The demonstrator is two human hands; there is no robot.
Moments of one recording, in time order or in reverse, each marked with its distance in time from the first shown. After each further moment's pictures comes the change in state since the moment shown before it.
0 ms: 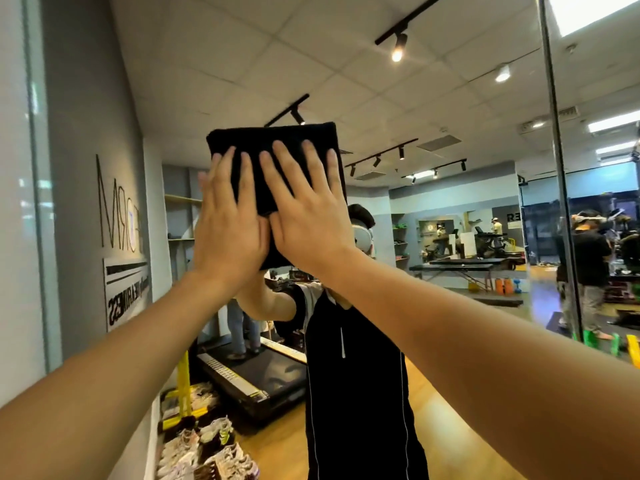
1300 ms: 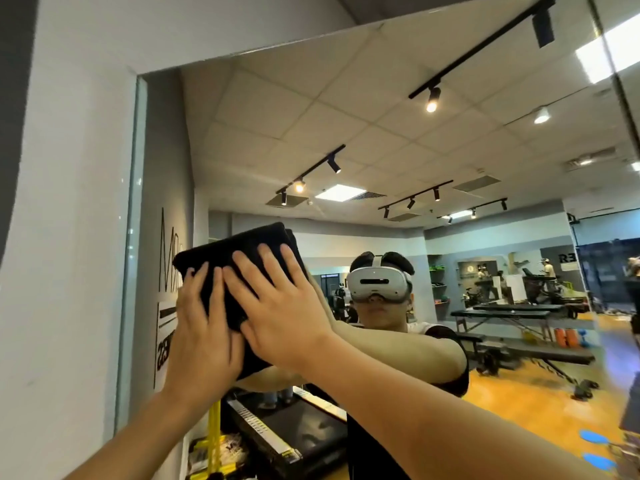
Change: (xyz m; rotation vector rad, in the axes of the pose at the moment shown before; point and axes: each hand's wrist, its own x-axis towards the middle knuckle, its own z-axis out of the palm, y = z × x) left_hand -0.077 -0.107 -0.036 0.043 -0.035 -0.114; right_hand 0.010 -0.111 0.030 0.059 -0.195 -0.279
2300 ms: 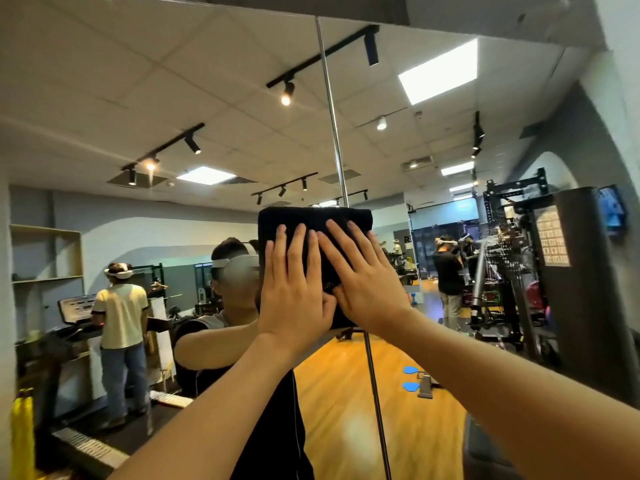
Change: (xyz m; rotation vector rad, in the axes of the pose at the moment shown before) left_hand 0.025 0.421 0.091 -0.110 -0.080 0.328; right_hand -0.285 0.313 -0.135 -0.222 -0.138 0.328
